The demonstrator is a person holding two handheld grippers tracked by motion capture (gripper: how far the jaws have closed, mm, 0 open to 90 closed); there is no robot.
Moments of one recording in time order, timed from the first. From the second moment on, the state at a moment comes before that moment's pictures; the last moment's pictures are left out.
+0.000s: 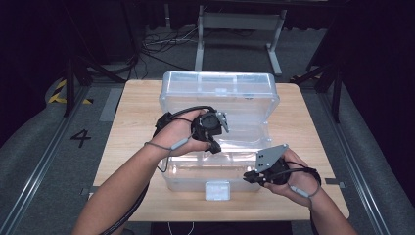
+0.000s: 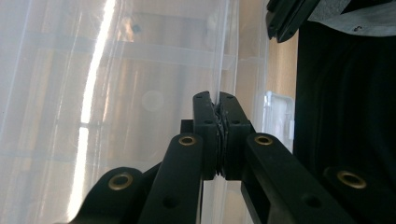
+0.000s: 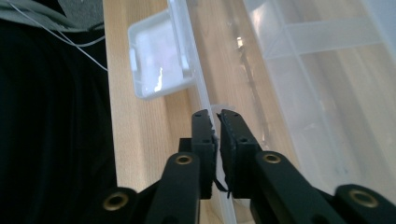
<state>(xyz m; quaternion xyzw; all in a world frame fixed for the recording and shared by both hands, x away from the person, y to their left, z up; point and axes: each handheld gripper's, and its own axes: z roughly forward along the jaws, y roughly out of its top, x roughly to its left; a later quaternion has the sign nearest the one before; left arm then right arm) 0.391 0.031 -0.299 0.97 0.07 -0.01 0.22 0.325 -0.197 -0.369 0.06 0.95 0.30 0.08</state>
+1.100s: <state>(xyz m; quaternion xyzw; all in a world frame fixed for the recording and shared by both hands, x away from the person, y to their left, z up) 0.384 0.032 -0.302 0.97 0.08 0.00 0.22 0.343 -0.257 -0.330 0.21 0.81 0.53 0.13</state>
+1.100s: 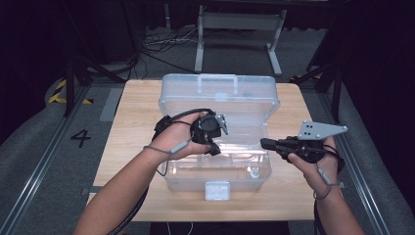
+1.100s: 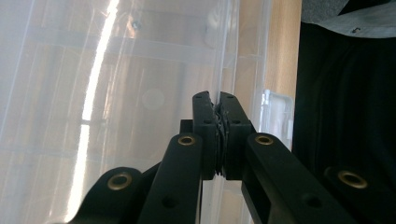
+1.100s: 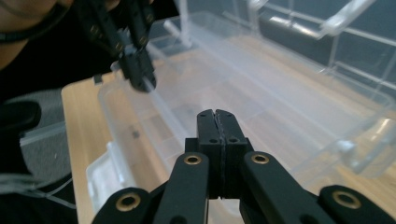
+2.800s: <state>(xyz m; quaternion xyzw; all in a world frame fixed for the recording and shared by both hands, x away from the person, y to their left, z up) 0.360 0.071 -0.290 0.95 0.12 0.01 0.29 0.356 -0.285 -0.332 0.29 0.76 0.57 0.14</state>
